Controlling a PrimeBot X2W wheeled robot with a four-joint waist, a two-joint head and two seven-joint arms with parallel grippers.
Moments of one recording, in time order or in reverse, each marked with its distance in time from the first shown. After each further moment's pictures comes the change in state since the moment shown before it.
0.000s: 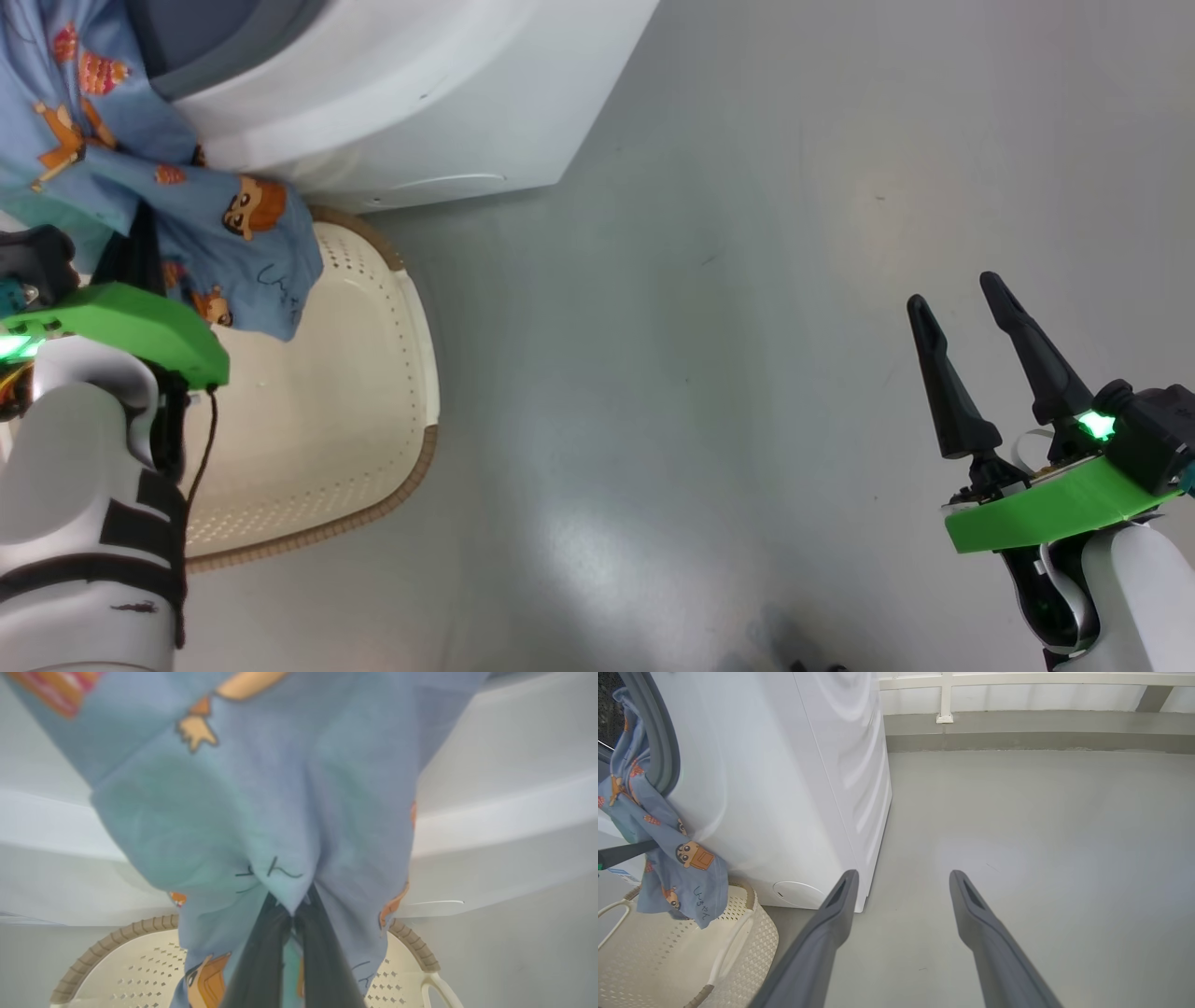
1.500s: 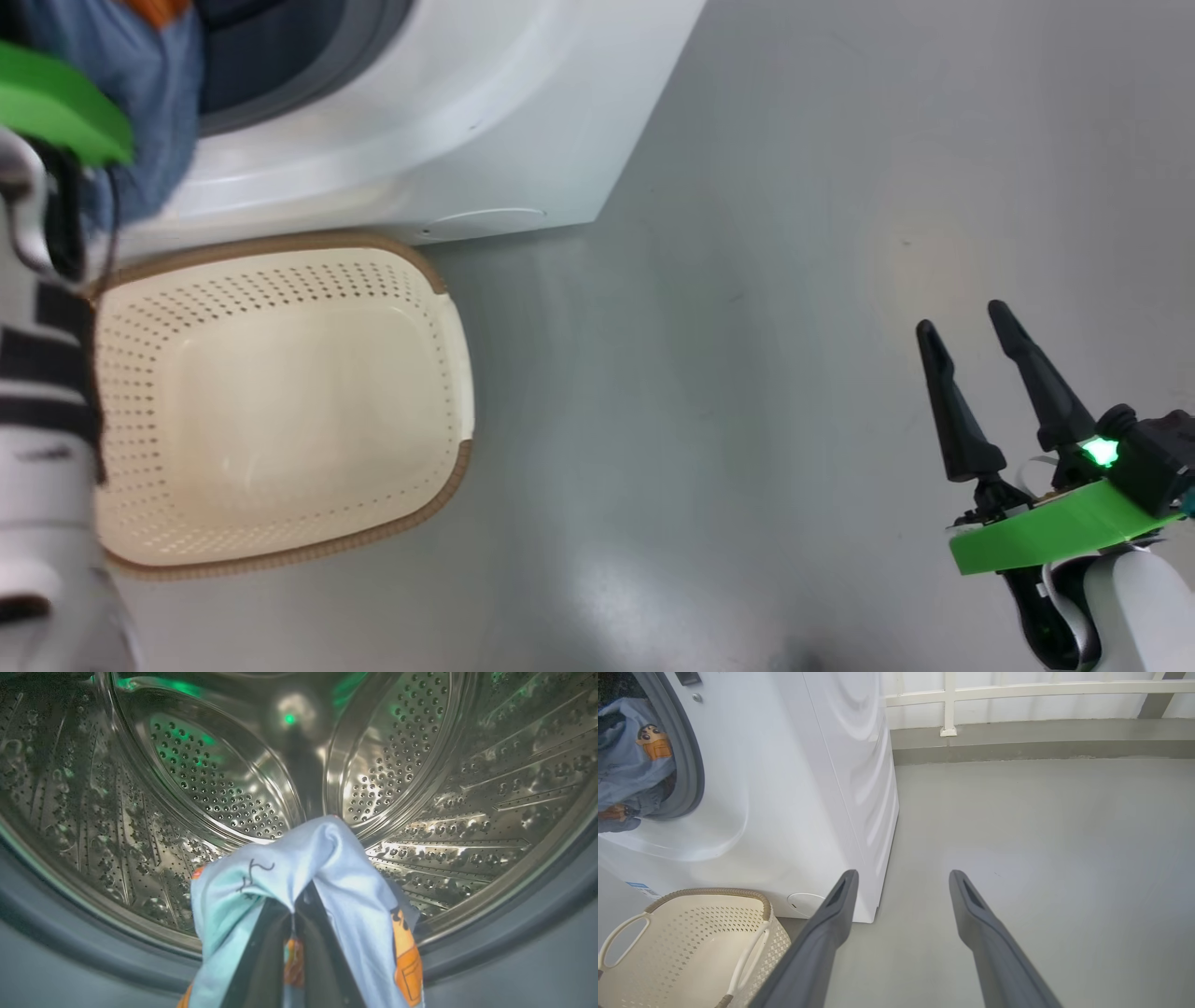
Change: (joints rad) left arm -0.248 0.020 -0.017 -0.140 0.069 -0.060 -0.001; right arm 0.046 0.012 -0.030 0.003 -0.002 0.000 0.000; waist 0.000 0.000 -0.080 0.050
